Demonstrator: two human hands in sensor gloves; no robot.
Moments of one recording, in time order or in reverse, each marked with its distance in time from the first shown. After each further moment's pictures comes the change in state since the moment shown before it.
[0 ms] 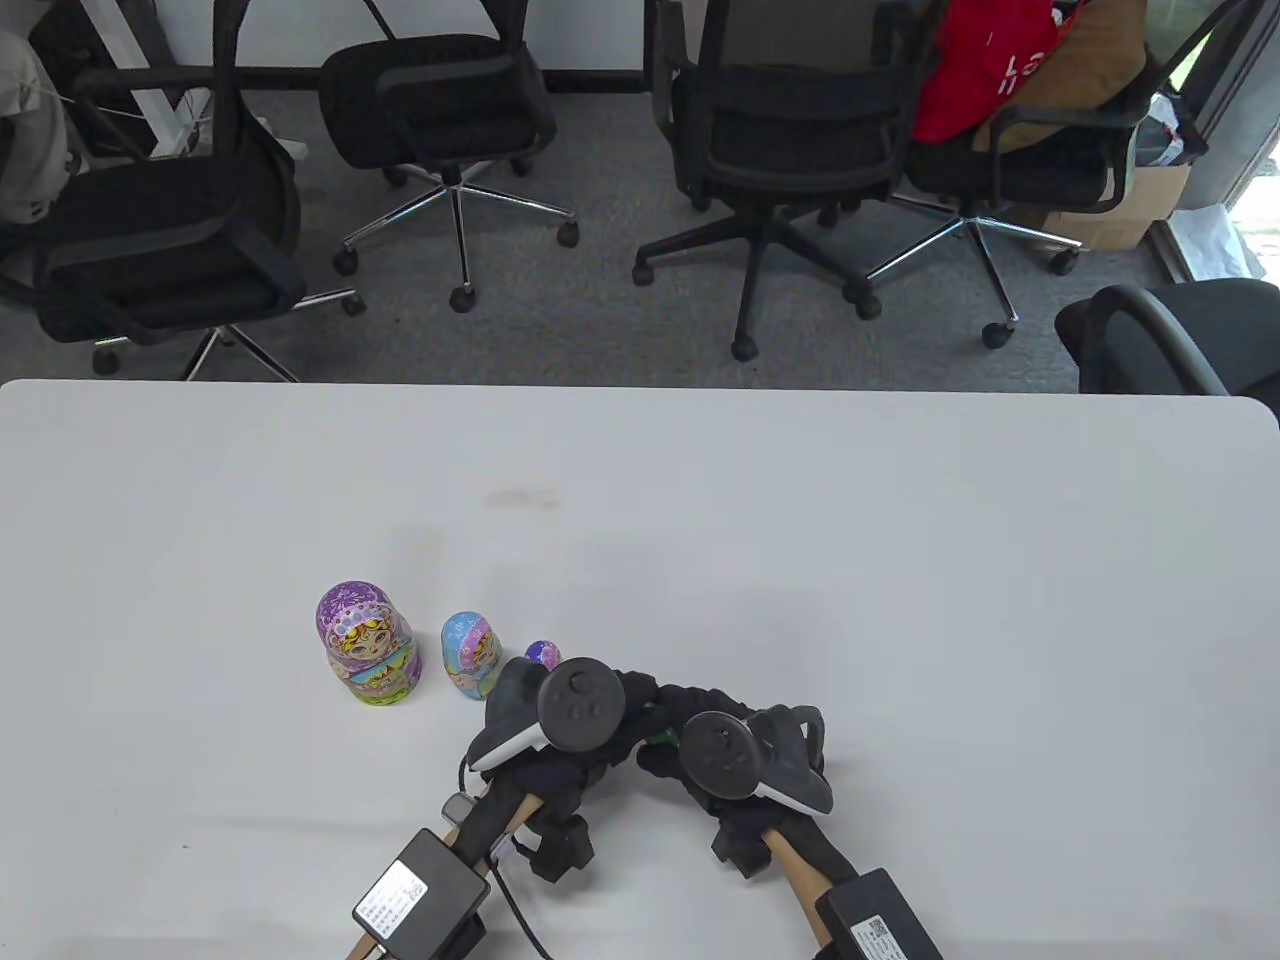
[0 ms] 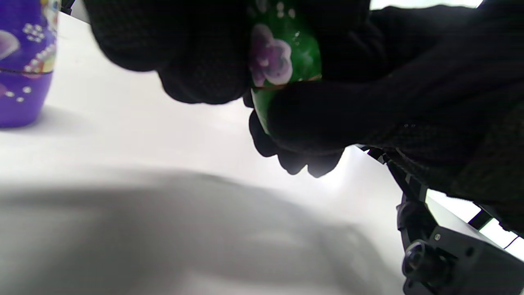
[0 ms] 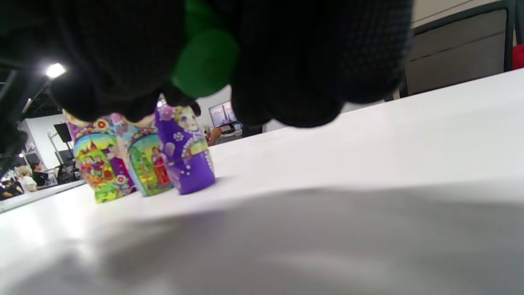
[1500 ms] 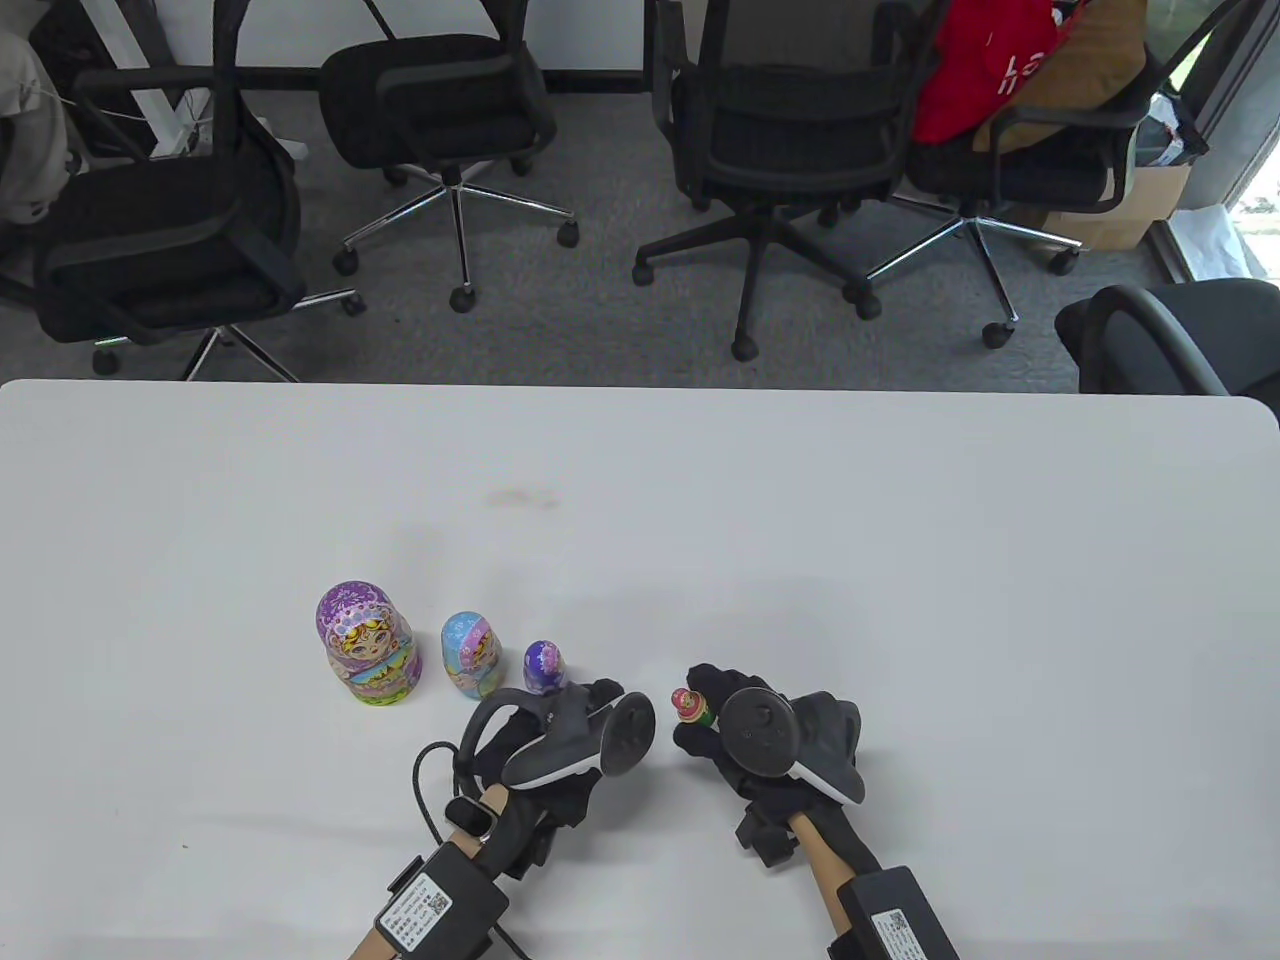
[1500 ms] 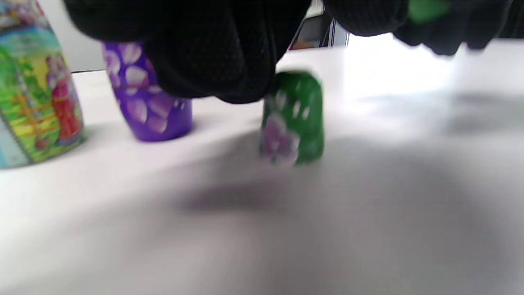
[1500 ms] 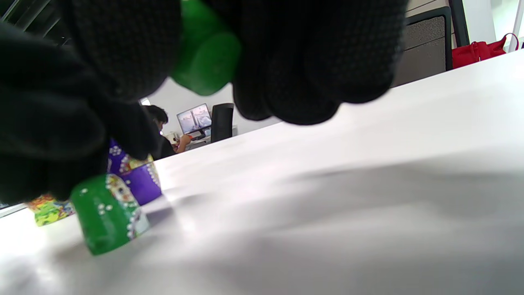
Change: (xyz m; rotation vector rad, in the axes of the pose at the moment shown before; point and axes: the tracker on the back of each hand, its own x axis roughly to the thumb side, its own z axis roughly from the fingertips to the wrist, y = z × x) left_hand -0.003 -0.021 -0.001 -0.052 0.176 -0.478; right_hand -0.032 -0.006 0.002 -0.018 0.126 -0.001
